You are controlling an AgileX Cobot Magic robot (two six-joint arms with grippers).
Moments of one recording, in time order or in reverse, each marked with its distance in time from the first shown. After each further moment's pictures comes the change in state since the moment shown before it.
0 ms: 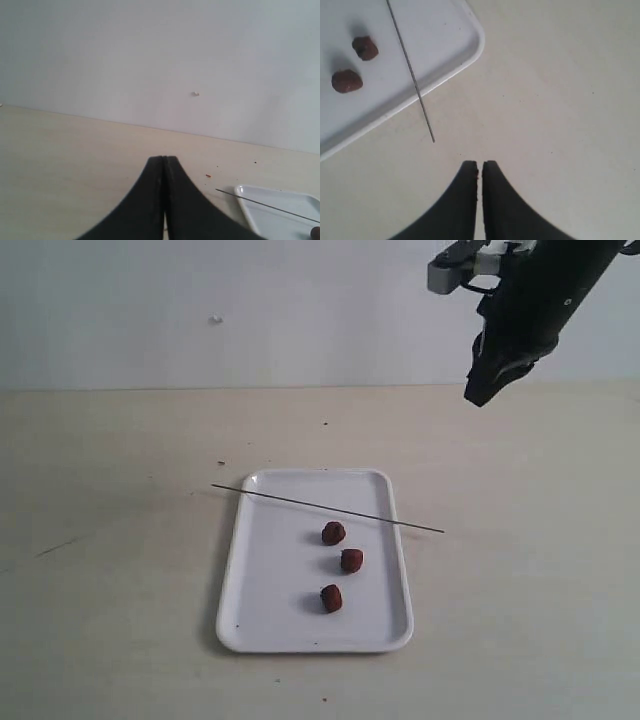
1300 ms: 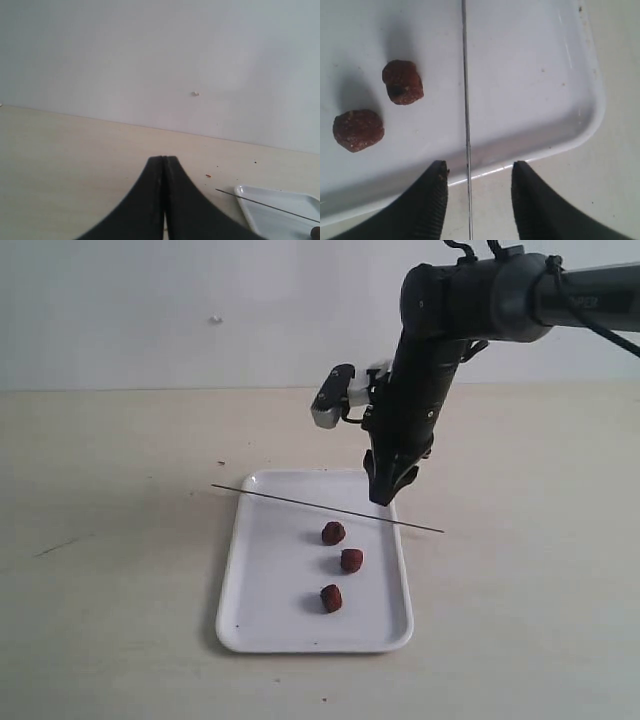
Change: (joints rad) left arm 0.000 0.000 0.000 0.000 0.000 0.000; right arm 0.229 0.255 0.002 -0.072 -0.139 -0.051
